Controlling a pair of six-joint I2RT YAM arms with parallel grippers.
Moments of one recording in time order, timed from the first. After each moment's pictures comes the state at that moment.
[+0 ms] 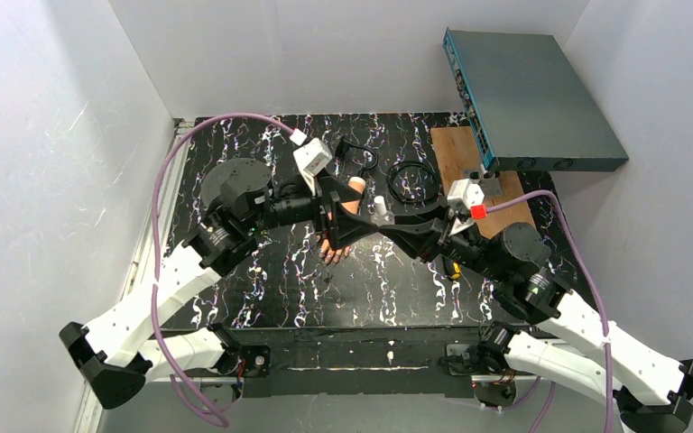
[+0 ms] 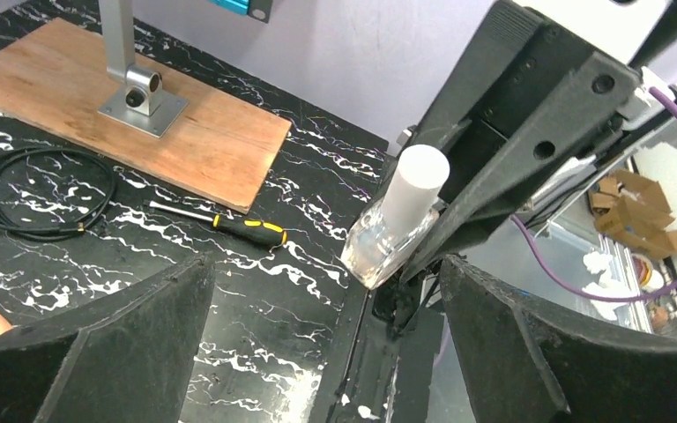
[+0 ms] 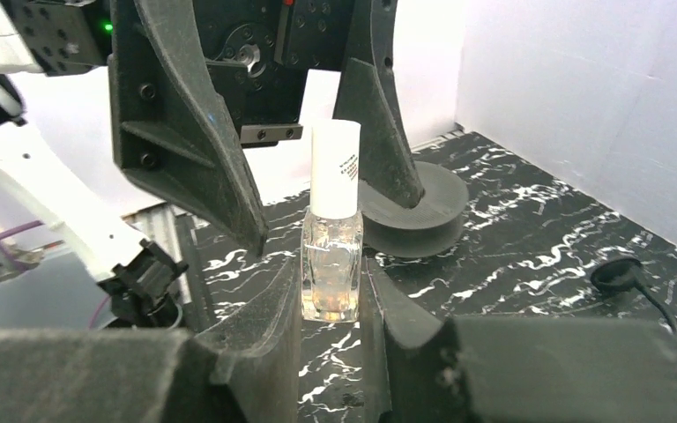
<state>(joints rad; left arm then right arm) -0.78 1.08 1.17 -0.17 0.52 -0.32 0.94 0.68 0.78 0.11 -0.19 0.12</state>
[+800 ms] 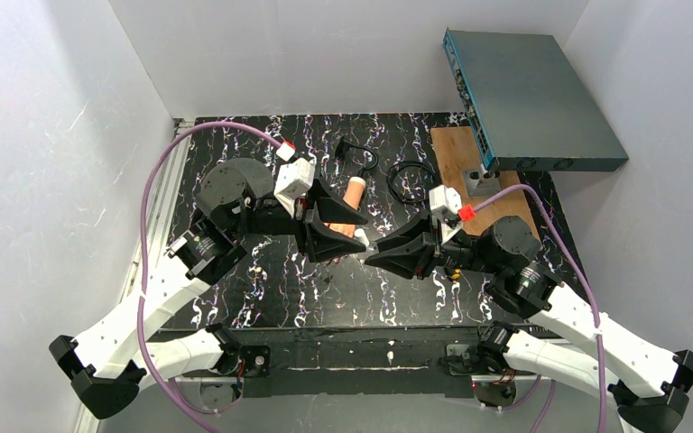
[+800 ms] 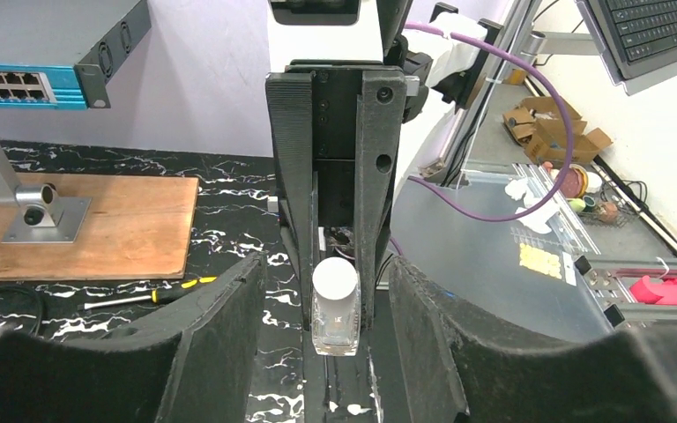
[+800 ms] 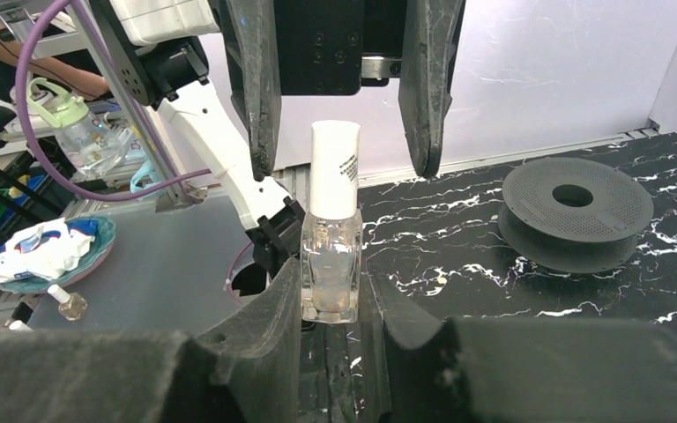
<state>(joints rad) -0.78 0.99 1.16 -0.05 0.85 -0.24 0.94 0.73 0.80 0.15 -0.57 0.26</state>
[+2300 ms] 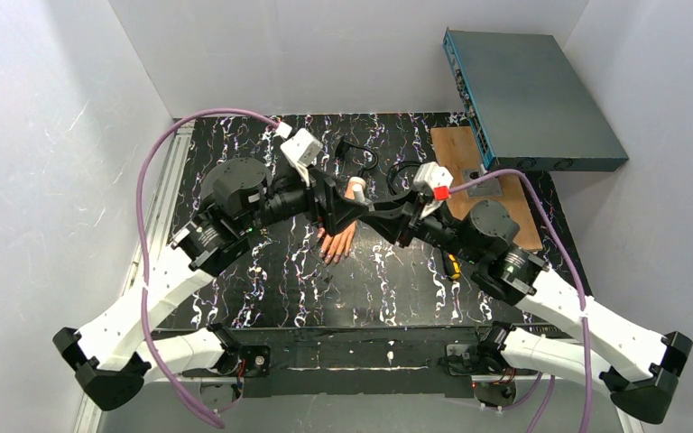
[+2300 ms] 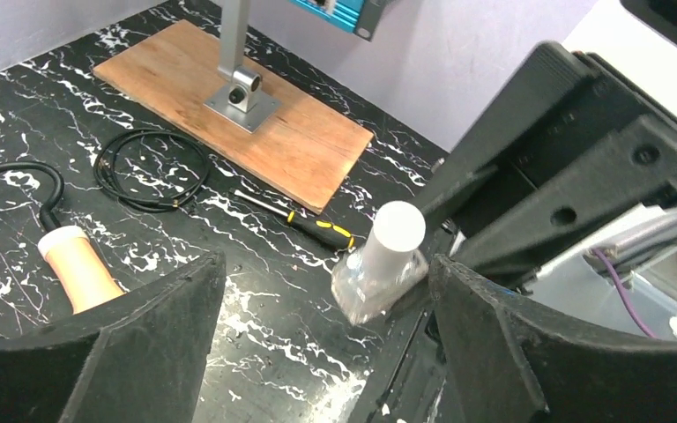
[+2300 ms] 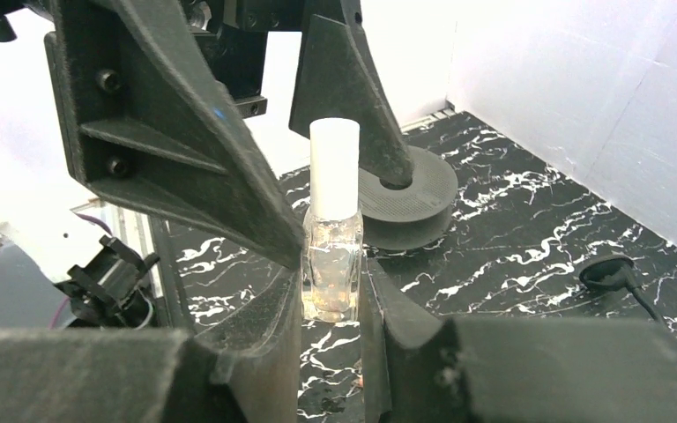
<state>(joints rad) -0.78 1.07 1.24 -0.30 0.28 -0.27 0.94 0.89 0.90 0.11 -0.19 0.07</state>
